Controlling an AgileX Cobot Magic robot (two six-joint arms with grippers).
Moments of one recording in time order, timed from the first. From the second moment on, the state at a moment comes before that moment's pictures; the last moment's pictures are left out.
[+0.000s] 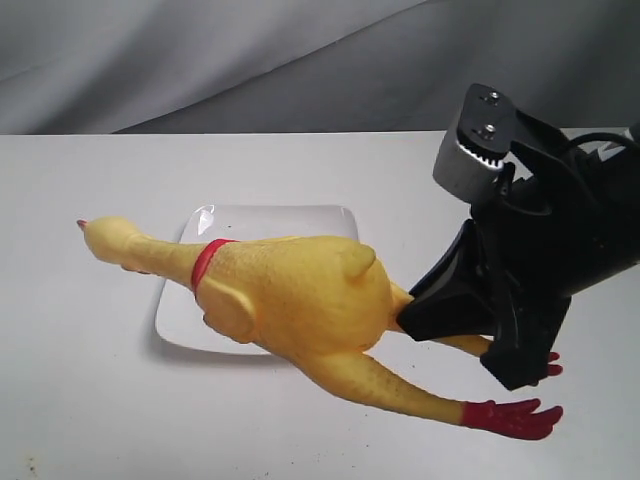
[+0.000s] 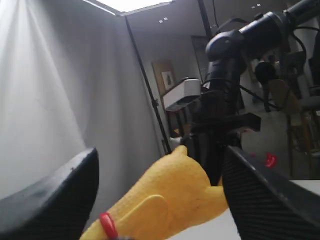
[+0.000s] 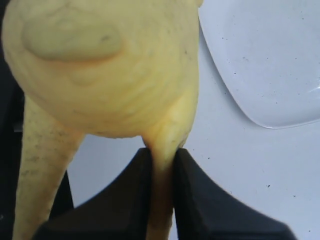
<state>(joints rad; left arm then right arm) 0.13 0.10 0.00 1.18 -1.00 -1.10 0.42 1.30 -0.96 0.68 1.04 -1.01</state>
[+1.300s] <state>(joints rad) -0.50 0.93 -0.44 1.20 -0.40 -0.09 0.42 1.30 -0.96 0.83 1.05 -1.01</state>
